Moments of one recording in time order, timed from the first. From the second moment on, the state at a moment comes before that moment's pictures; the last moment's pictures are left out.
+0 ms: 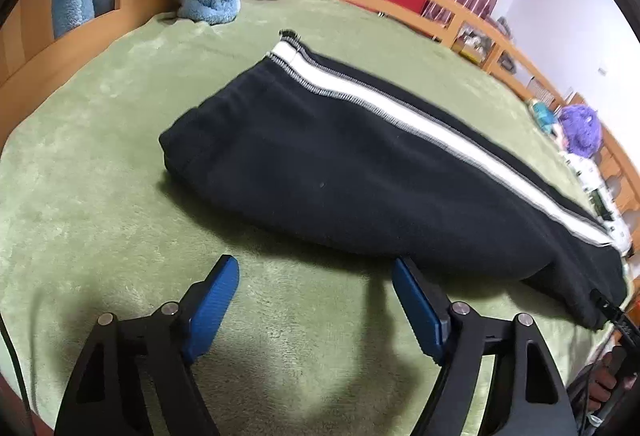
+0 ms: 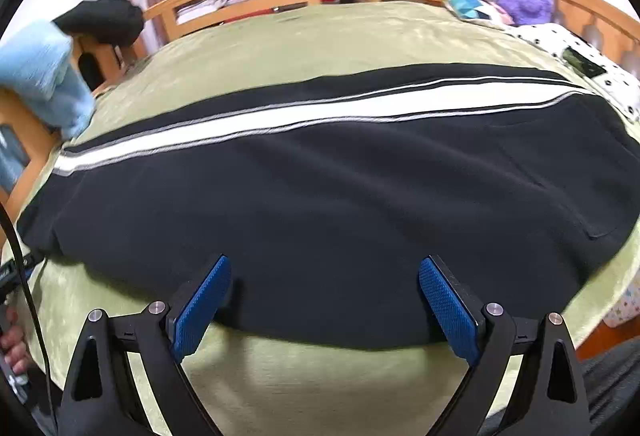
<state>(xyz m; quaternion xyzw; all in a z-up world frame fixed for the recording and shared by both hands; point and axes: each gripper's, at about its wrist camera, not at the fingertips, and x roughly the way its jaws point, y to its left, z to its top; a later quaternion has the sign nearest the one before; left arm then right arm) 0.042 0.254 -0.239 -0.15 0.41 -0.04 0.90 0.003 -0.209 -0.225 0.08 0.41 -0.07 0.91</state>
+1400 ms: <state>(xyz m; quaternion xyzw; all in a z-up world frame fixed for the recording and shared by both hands) 0.038 0.248 -0.207 -0.19 0.34 -0.04 0.92 0.006 -0.343 -0.191 0.17 0.33 -0.20 0.91</state>
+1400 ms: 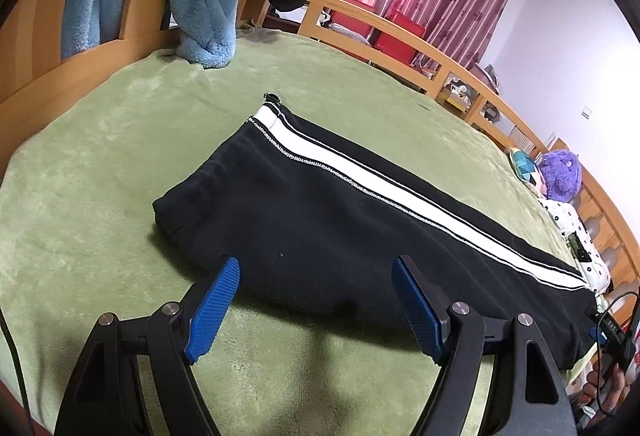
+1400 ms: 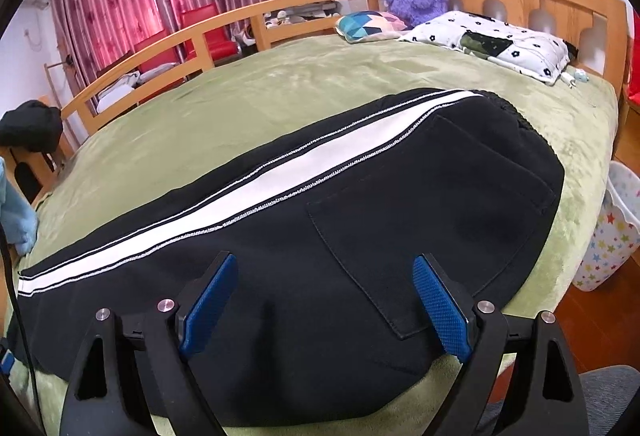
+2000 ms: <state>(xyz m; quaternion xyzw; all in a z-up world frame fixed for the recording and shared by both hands) 0.057 0.294 -0.238 -0.28 0.39 -0.01 0.88 0.008 -0.349 -0.204 0.15 0.36 -0.21 0.90</state>
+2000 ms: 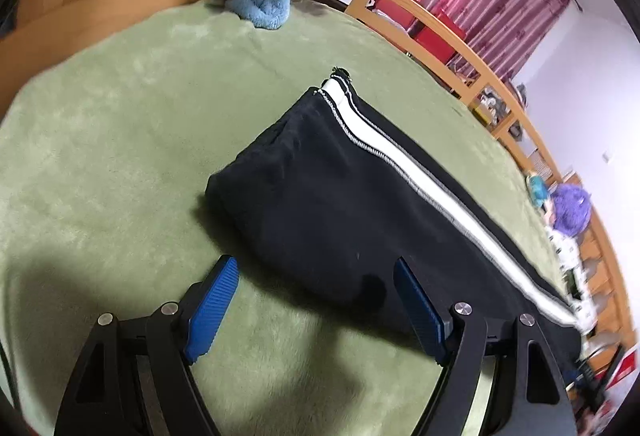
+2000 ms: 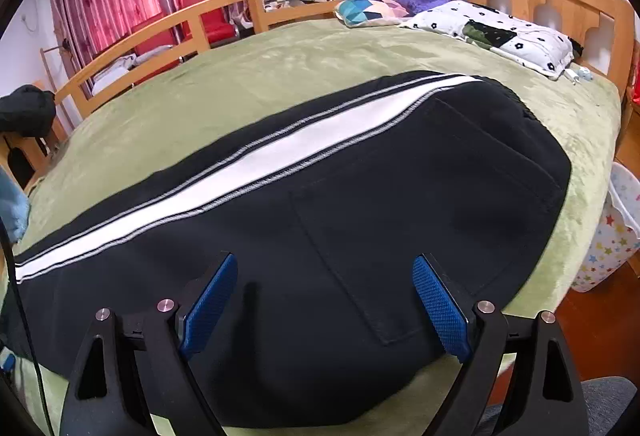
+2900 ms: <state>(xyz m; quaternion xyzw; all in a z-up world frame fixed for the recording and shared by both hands) 0.150 0.303 -0.224 -0.24 0.44 0.12 0.86 -0.027 -0.454 -0.197 0.23 0.34 -0.27 0.87</state>
